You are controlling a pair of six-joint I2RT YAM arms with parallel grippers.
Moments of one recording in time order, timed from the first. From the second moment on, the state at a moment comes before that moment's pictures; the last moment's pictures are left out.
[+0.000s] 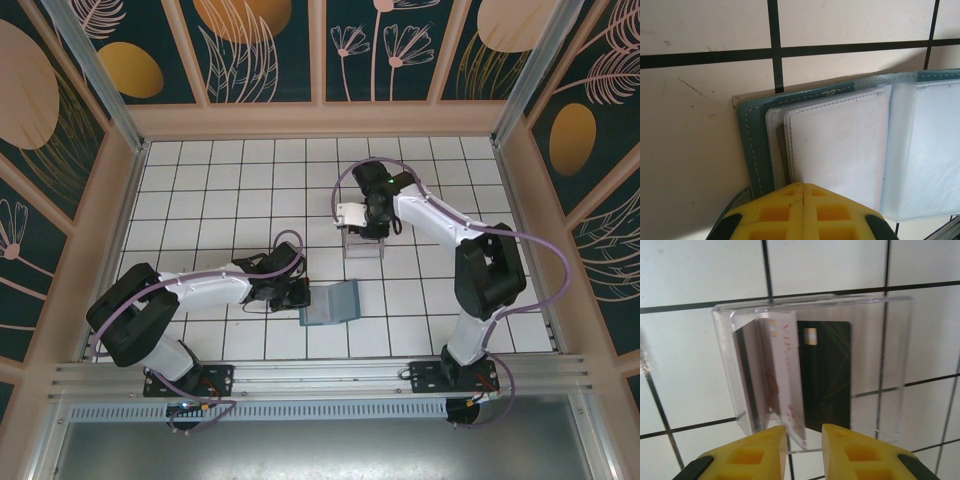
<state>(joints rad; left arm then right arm) -0.84 1.54 0.72 -0.30 0.26 -0.90 0.54 1.77 1.40 -0.88 0.02 -1.04</state>
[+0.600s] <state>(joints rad) -0.84 1.54 0.72 -0.30 0.26 -0.90 0.57 1.60 1.18 -0.75 -0.02 -0.67</state>
